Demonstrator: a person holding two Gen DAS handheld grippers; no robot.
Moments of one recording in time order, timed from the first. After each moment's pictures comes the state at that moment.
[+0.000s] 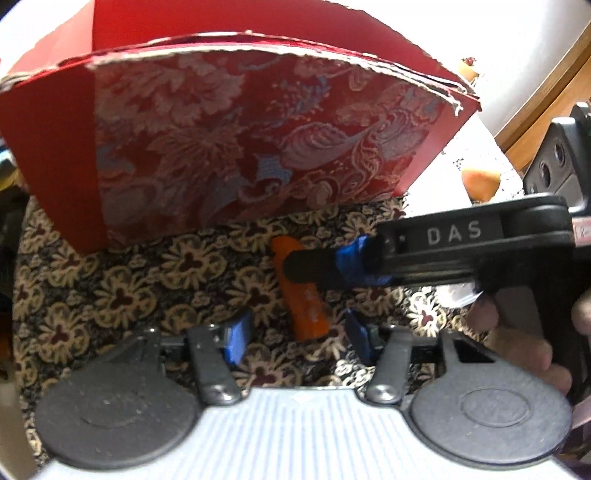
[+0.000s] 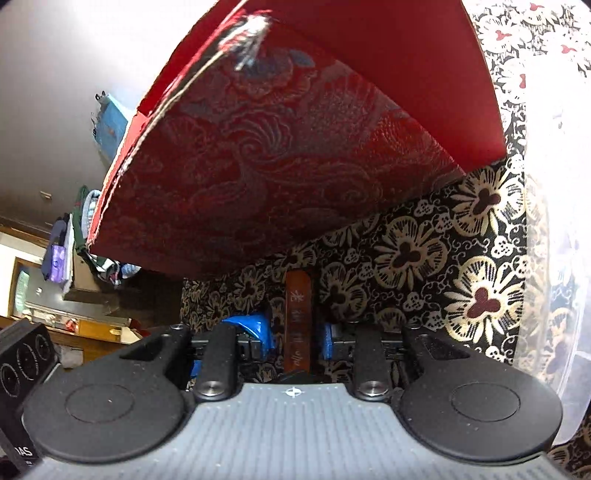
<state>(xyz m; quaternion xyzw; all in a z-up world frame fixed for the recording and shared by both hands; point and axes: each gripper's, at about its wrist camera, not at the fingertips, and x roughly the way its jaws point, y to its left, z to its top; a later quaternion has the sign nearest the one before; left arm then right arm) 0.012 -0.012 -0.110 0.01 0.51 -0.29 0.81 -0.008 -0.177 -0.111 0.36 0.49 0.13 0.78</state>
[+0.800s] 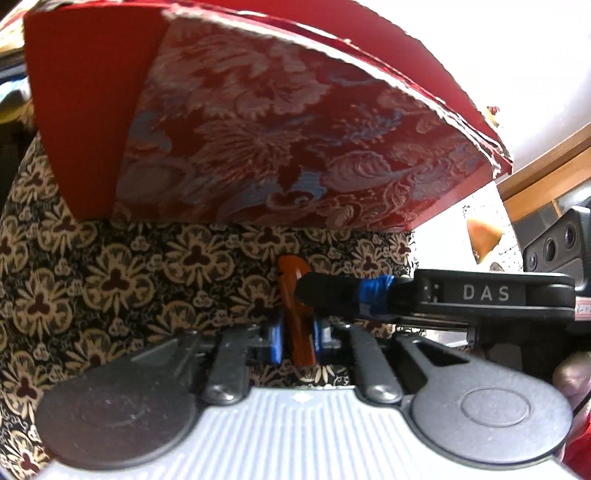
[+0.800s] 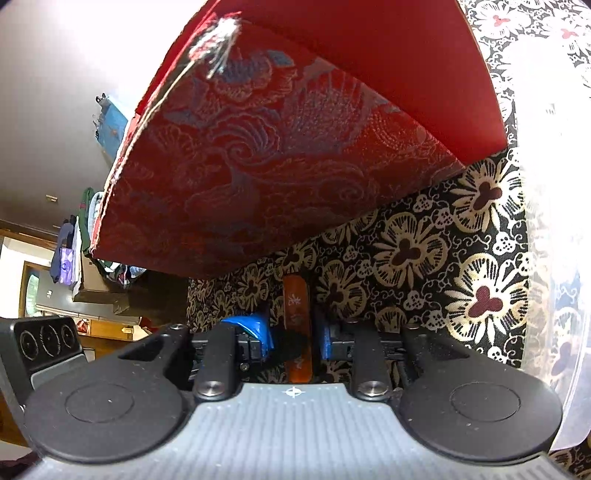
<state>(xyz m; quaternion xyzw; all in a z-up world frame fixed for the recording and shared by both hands) 0.032 0.005 -0.117 -0.10 0.54 -0.27 0.79 -0.004 -0.189 -0.115 0.38 0.50 0.14 0.77</state>
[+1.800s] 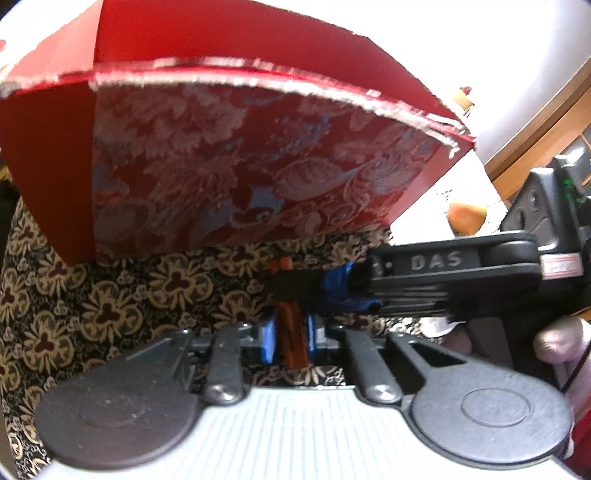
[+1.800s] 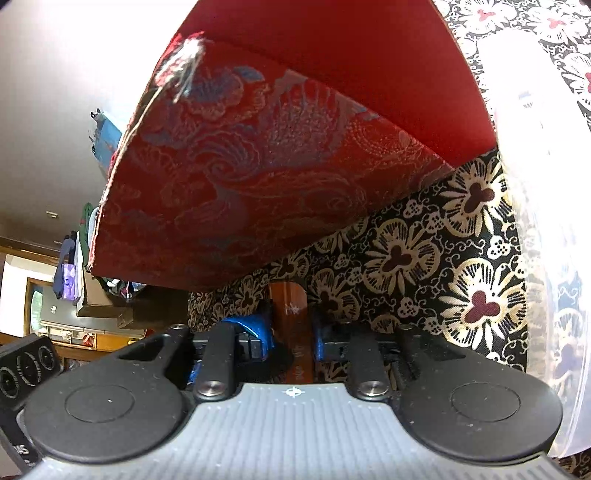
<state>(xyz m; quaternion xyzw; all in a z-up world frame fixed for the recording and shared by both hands) 0.019 -0.016 -0.104 -0.04 0.51 -0.30 0.80 -0.001 -0.201 -0.120 0.39 0.49 0.13 0.76</state>
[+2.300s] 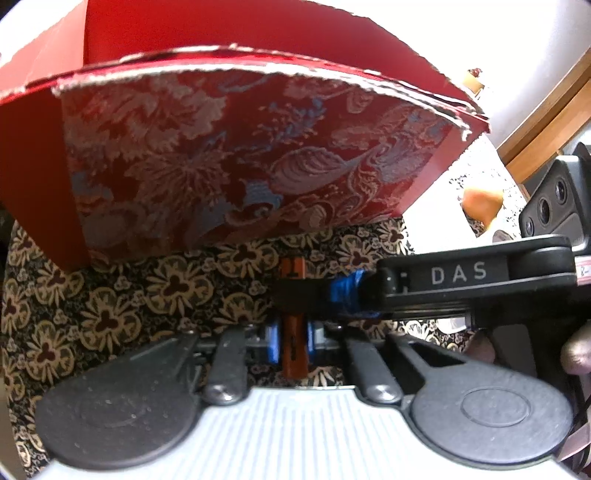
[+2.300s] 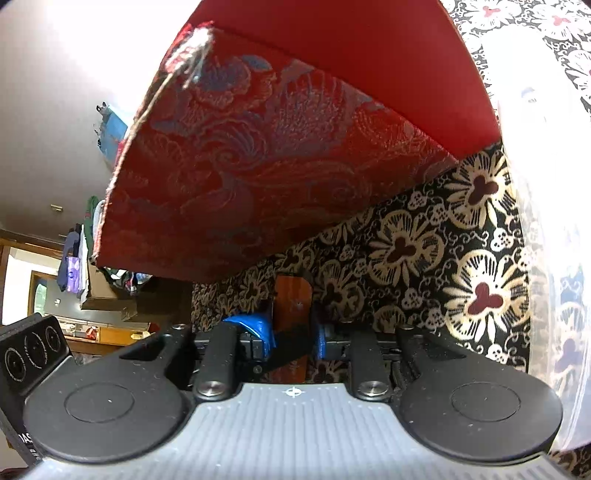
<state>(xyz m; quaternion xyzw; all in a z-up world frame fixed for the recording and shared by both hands) 0.020 -0.038 -0.111 0.00 0.51 -0.29 0.81 -0.009 -0.198 -0.114 0.39 0.49 0.15 0.76</state>
